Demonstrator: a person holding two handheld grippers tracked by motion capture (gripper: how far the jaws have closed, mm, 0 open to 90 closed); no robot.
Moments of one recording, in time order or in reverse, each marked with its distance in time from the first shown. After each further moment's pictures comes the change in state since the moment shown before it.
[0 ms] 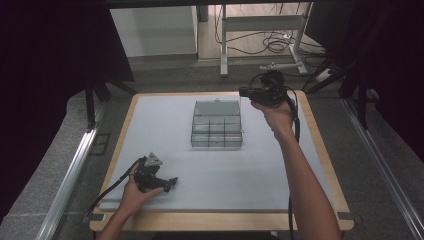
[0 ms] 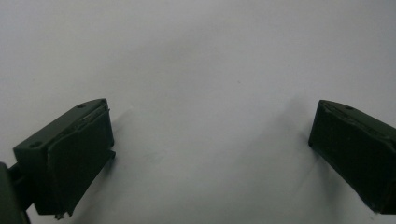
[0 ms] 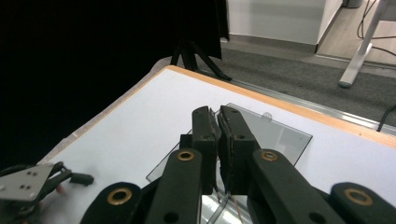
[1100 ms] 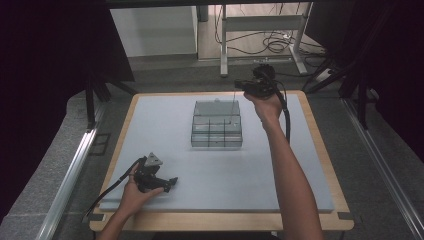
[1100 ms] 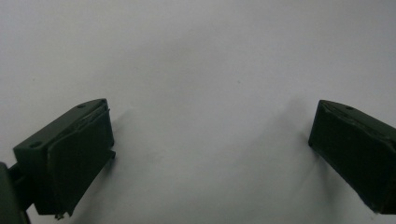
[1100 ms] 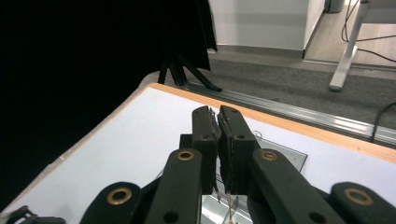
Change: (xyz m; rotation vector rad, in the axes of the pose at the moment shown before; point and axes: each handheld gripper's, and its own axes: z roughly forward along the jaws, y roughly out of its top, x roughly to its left) left arm 0.000 0.000 0.000 -0.003 0.000 -0.001; right arm -0.019 0.007 0.044 -0.039 -0.042 0.054
